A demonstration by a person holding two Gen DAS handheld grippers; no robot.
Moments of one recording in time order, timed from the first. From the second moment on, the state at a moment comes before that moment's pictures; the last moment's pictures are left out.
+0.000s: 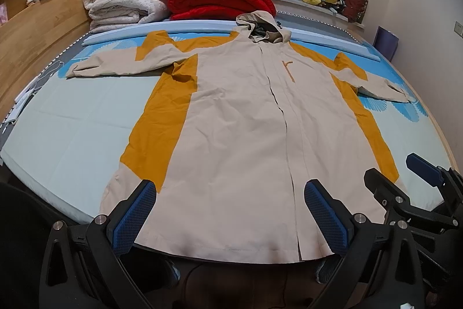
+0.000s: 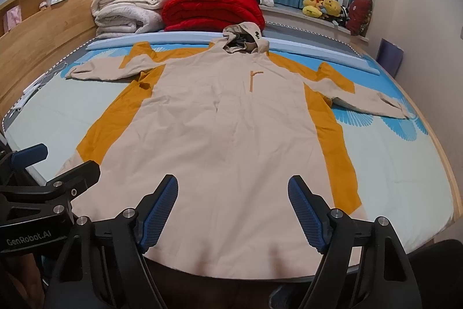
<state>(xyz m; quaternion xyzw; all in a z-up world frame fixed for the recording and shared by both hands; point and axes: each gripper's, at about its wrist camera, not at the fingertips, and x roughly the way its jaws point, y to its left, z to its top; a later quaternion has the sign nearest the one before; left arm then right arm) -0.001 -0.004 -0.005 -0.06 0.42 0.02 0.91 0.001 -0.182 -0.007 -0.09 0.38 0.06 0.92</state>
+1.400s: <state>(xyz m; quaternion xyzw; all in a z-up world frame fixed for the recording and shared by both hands) -0.002 0.003 -0.004 -0.06 0.42 0.03 0.91 0.004 -0.184 -0.012 -0.08 0.39 0.07 0.91</state>
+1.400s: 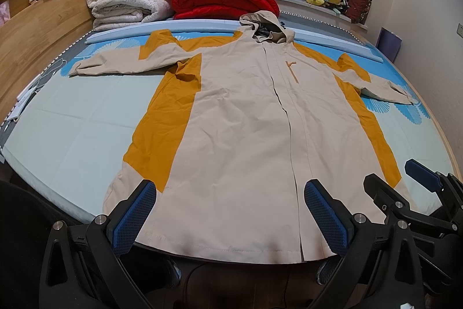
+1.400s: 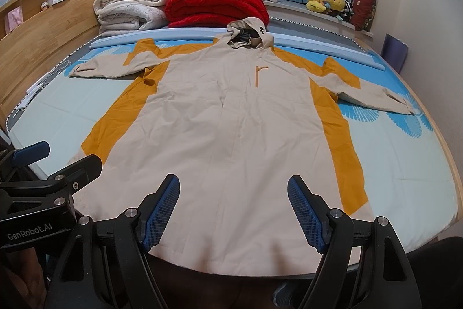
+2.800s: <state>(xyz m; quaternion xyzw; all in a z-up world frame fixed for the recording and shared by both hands) 0.001 0.000 -0.003 -0.06 0.42 0.02 0.90 0.003 -0.185 -0.011 -0.07 0.39 0.06 0.92</state>
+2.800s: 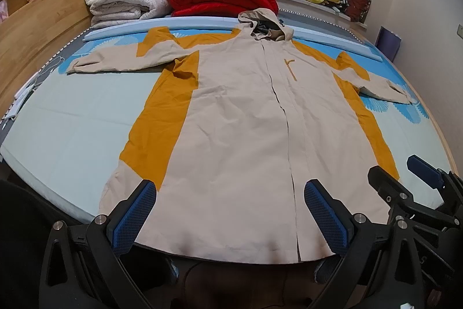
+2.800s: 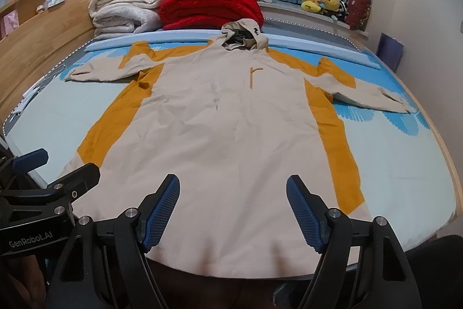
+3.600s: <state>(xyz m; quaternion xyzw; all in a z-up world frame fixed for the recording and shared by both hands) 0.167 0.091 0.100 -0.02 0.28 0.10 0.96 0.117 -0.236 0.081 -0.02 0.29 0.02 0.96</state>
